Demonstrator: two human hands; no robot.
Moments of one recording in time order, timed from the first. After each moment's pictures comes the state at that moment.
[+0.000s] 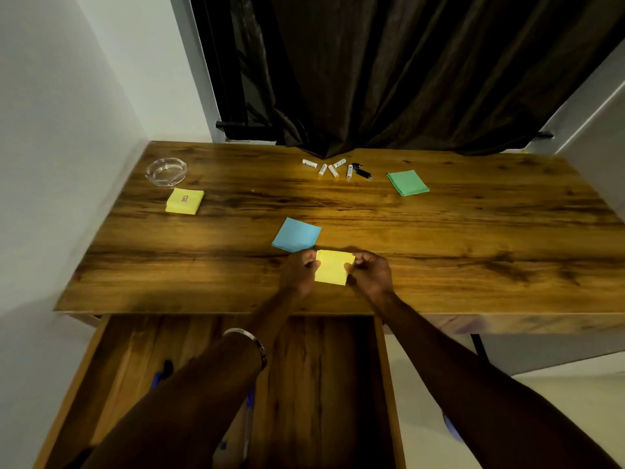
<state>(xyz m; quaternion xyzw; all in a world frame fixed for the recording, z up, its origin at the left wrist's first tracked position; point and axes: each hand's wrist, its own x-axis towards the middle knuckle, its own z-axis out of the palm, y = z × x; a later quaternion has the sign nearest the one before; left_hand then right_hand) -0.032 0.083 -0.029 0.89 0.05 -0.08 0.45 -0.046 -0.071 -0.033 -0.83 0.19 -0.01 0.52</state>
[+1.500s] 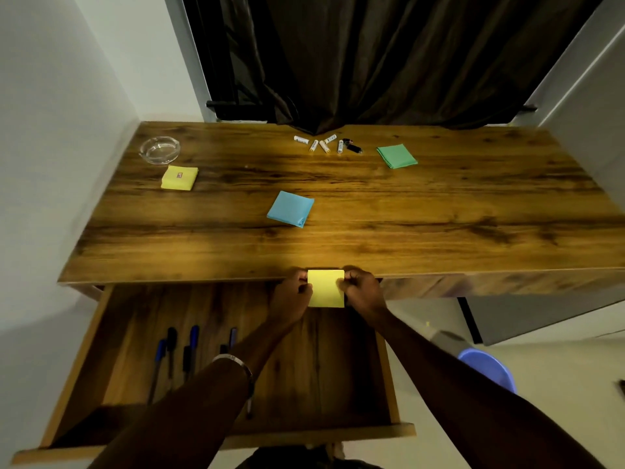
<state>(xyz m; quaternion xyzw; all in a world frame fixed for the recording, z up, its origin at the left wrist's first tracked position) -0.138 0.098 -0.081 0.88 0.03 -0.10 0.46 -0.145 -0.067 -0.069 -0.86 0.14 0.06 0.49</state>
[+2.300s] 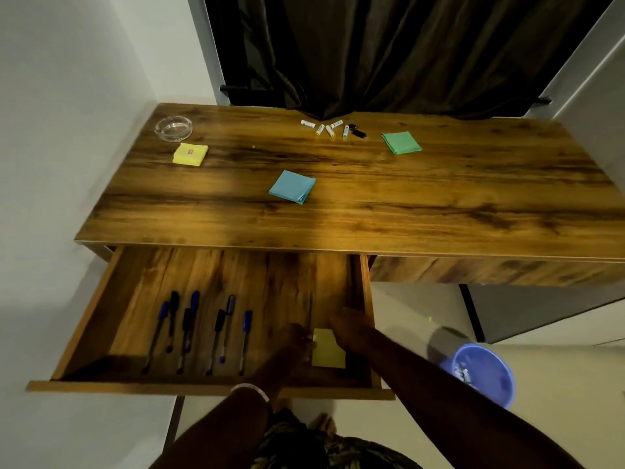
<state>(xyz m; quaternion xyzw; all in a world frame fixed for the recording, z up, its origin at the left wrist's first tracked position) -0.264 0.075 -0.142 0.74 0.28 -0.29 0.53 -0.236 -0.069 -0.102 -0.95 -0.10 0.30 0.05</state>
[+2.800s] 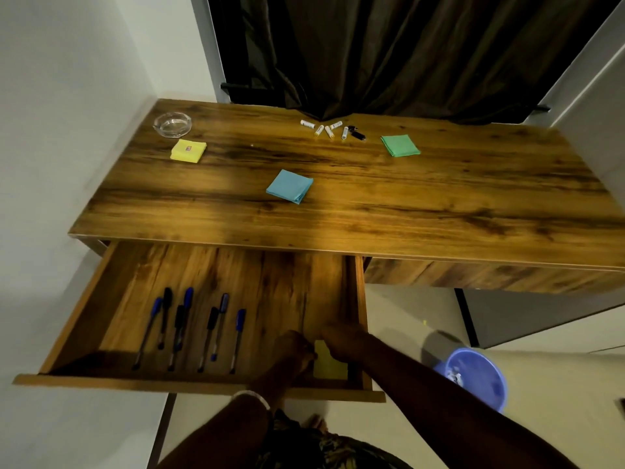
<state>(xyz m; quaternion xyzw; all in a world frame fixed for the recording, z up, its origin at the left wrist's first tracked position) -0.275 0.055 -0.132 0.82 0.24 -0.33 0.40 -0.250 -0.072 -0.101 -0.91 -0.15 0.39 0.08</state>
